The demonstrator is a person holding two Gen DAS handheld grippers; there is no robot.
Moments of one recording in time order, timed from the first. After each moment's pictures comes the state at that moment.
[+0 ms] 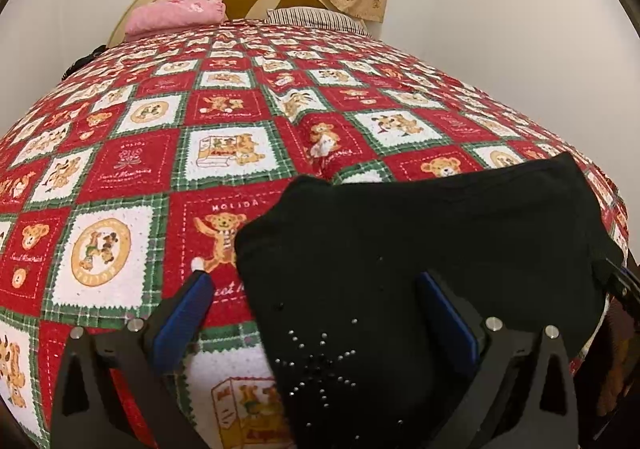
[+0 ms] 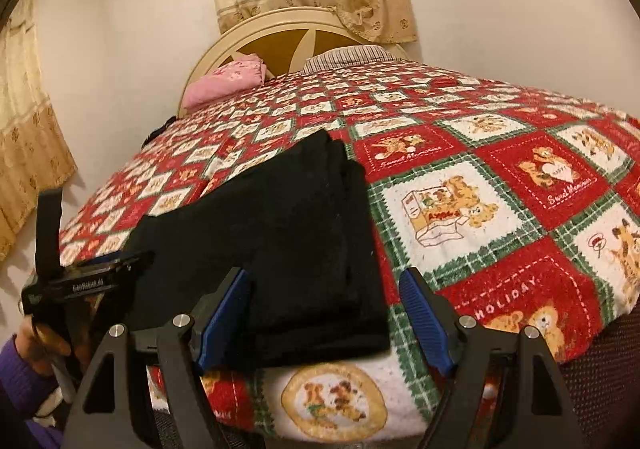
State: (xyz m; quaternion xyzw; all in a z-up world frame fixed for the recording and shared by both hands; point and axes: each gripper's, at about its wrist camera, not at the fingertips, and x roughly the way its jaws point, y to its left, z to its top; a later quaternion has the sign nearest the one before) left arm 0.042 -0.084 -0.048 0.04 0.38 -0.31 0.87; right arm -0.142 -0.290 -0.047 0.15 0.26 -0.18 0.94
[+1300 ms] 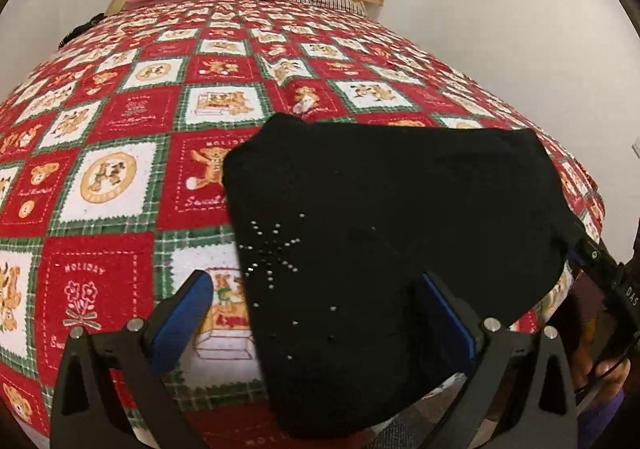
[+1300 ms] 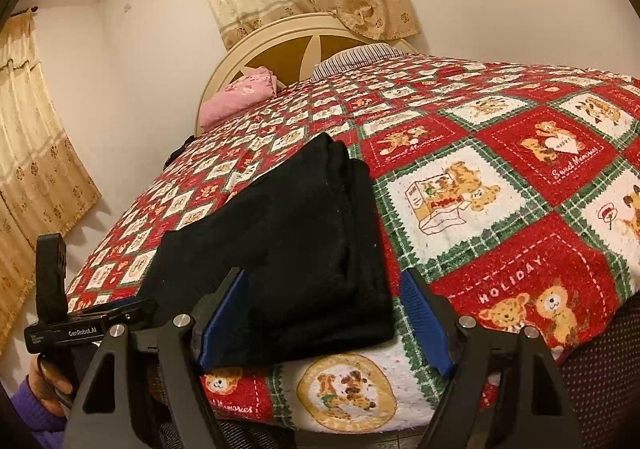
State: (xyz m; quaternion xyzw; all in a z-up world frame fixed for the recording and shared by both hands) left arm 0.004 -0.069 -0.044 0.02 0.44 -0.32 0.84; right arm -0.155 -0.305 -0.051 0.21 0.23 -0.14 0.94
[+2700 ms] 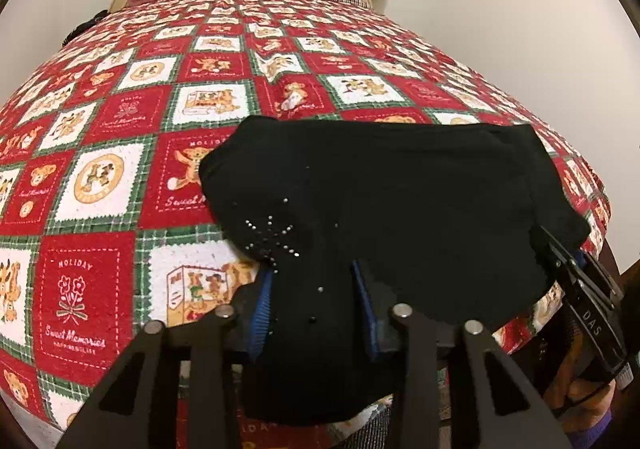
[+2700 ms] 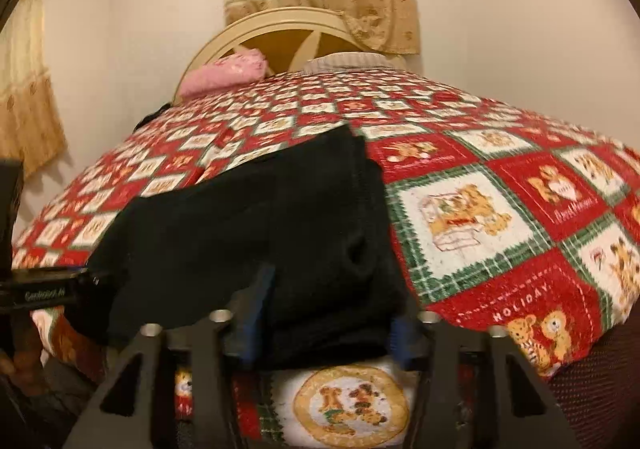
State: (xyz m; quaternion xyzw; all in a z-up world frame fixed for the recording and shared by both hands) left arm -0.002 -0.083 -0.038 0.03 0.45 -0.30 0.84; right arm -0.128 -0.268 -0.050 0.09 0.27 -0.20 0.94
